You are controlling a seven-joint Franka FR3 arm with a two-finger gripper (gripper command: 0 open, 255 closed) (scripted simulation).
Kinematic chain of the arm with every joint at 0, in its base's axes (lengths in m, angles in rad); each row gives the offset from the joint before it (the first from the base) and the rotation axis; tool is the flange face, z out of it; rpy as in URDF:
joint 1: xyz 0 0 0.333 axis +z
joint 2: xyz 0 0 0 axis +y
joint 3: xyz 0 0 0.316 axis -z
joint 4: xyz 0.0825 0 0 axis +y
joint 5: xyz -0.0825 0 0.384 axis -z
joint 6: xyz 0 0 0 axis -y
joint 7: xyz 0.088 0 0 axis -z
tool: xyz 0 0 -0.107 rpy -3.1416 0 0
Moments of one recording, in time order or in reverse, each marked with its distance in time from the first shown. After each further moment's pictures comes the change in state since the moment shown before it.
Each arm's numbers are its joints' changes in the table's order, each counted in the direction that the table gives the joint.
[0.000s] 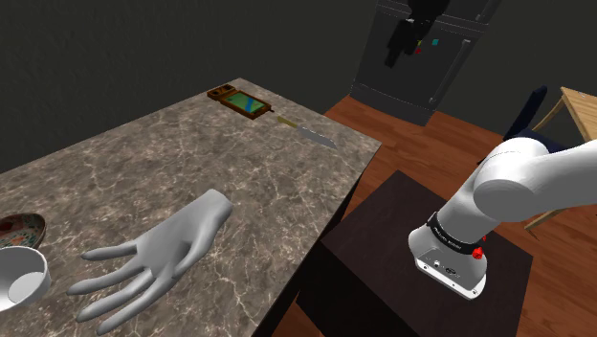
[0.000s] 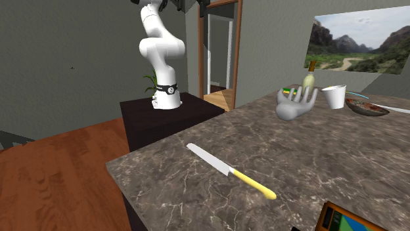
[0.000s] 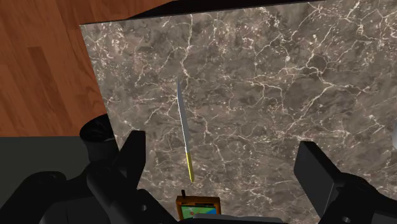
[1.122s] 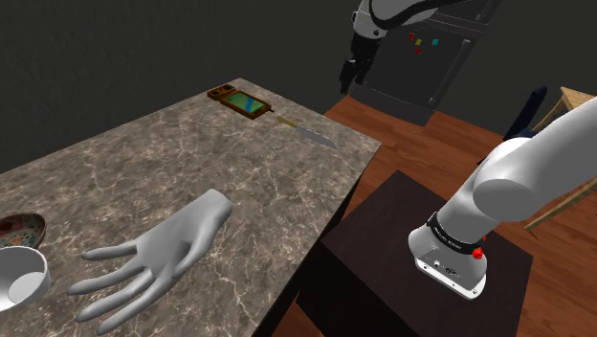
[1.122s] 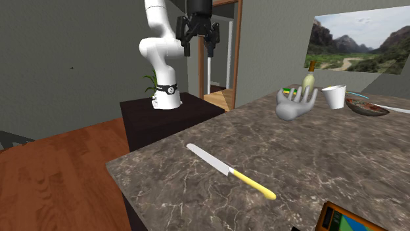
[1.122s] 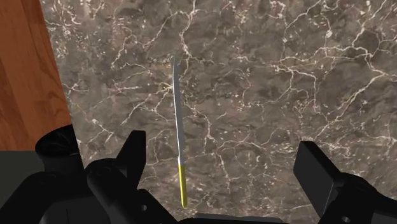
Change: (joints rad) arm -0.003 0.497 0.138 -0.048 -0.023 0.362 -0.161
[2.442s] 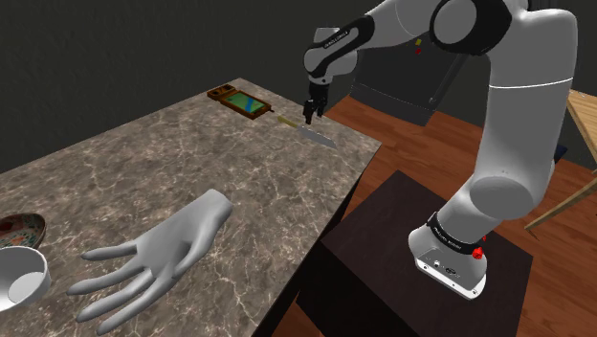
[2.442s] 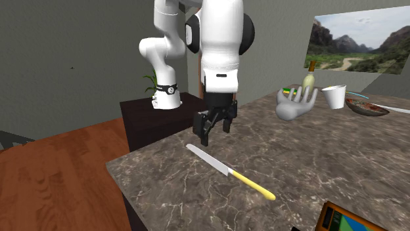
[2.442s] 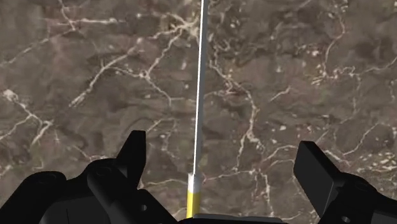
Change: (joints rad) arm -0.062 0.798 0.018 -0.477 -0.193 0.171 -0.265
